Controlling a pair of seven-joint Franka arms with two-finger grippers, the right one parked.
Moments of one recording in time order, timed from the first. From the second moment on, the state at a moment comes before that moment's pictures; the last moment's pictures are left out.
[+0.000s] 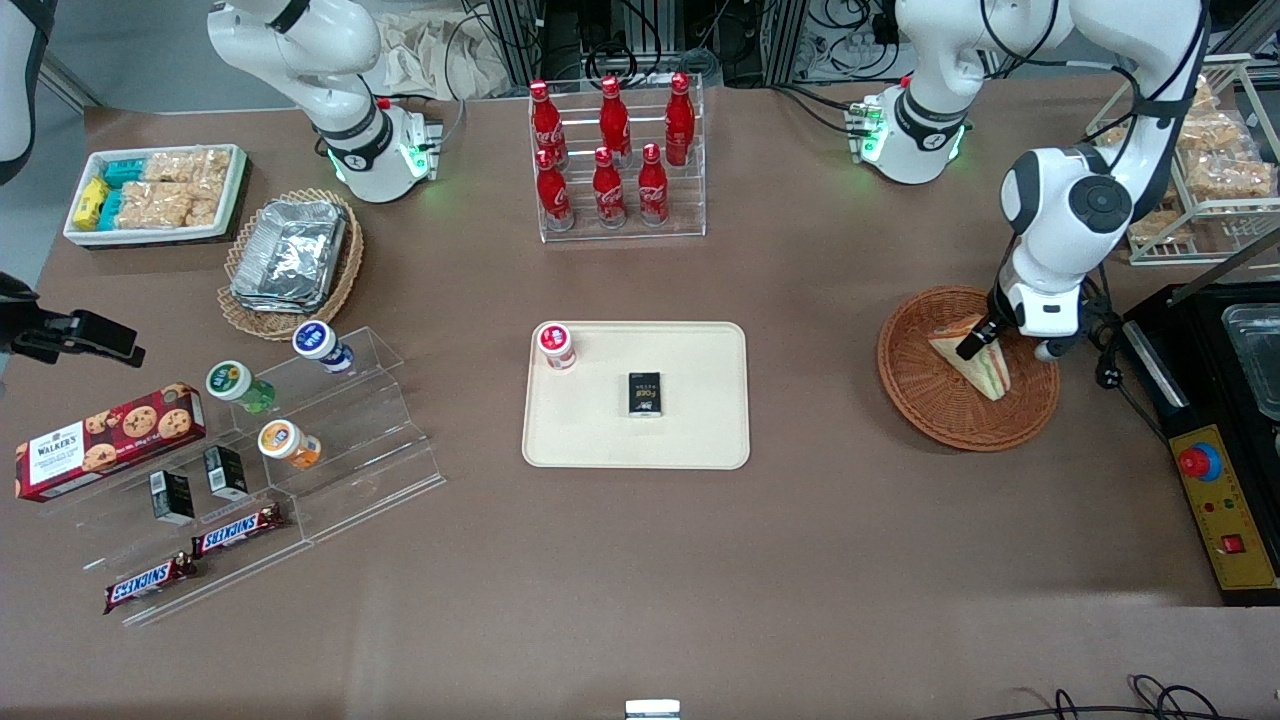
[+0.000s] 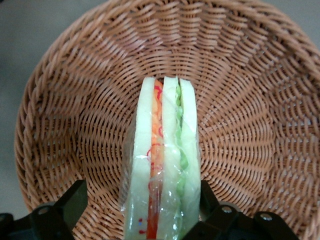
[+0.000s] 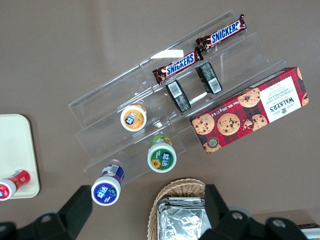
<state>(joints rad) -0.26 0.03 0.30 -2.67 0.10 2.77 -0.76</state>
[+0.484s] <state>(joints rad) -0.27 0.04 0.29 -2.67 0.10 2.78 -0.76</state>
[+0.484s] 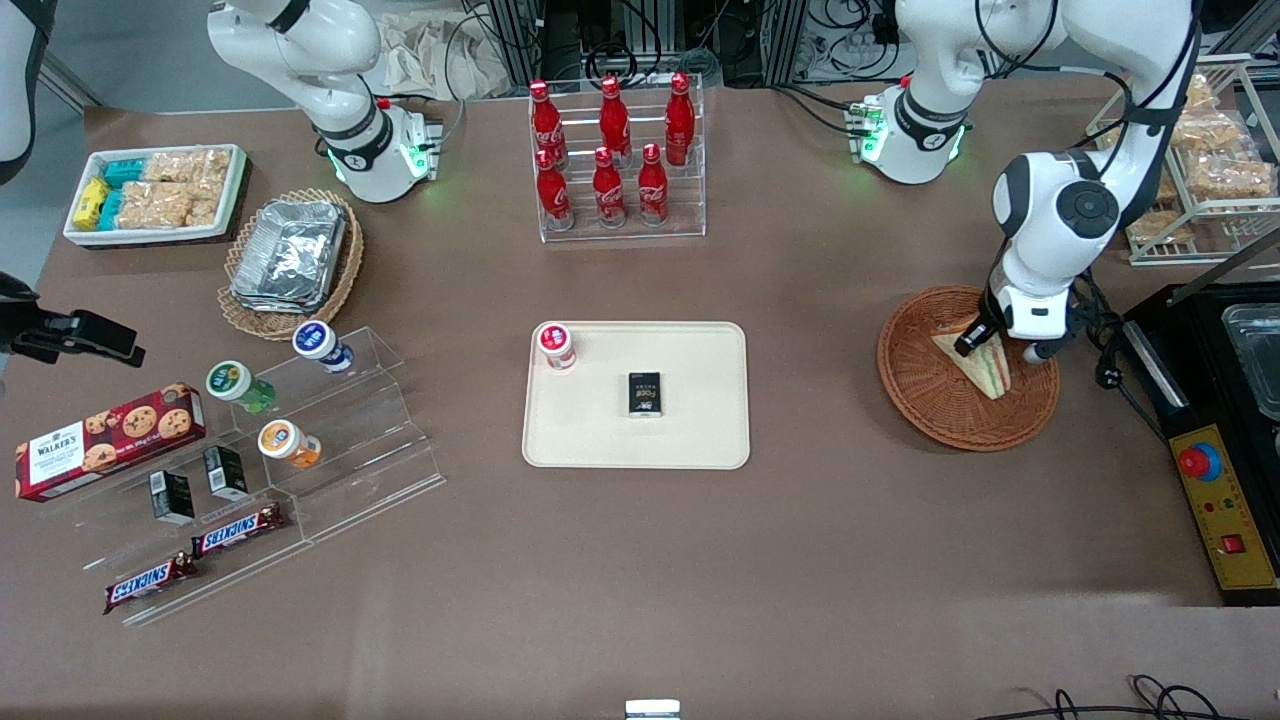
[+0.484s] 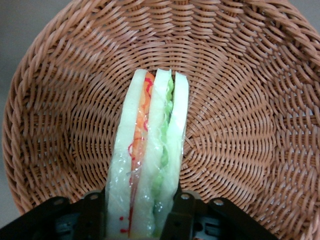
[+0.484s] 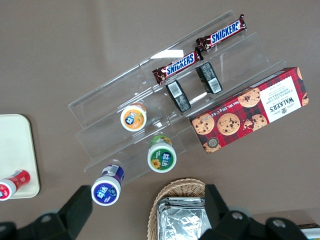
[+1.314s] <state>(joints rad) -0.28 -0.13 0.29 -2.52 0.12 2.47 -0.56</state>
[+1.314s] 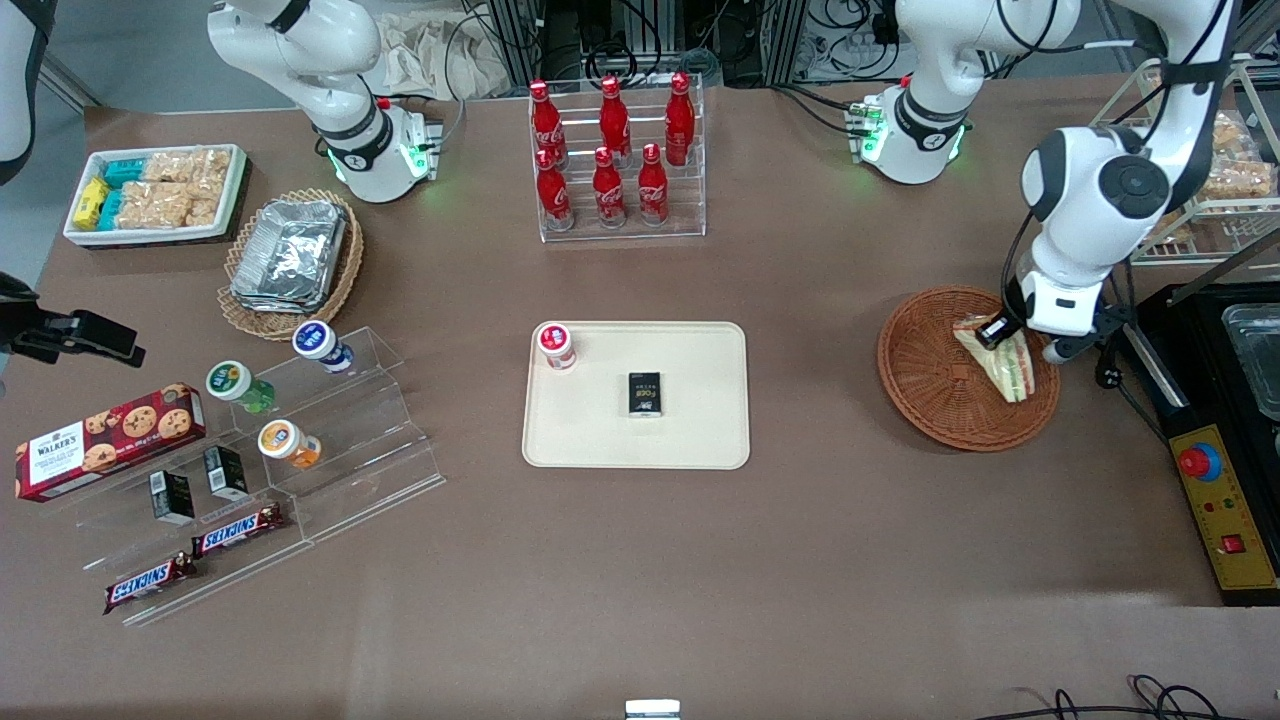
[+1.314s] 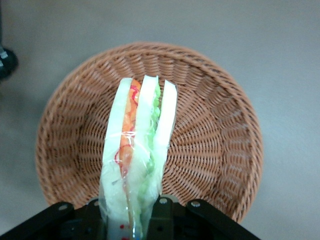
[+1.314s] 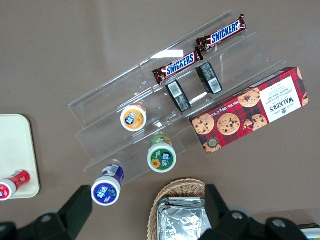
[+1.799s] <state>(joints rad) -0.37 -0.17 0.28 -2.15 0.07 1.99 -0.33</state>
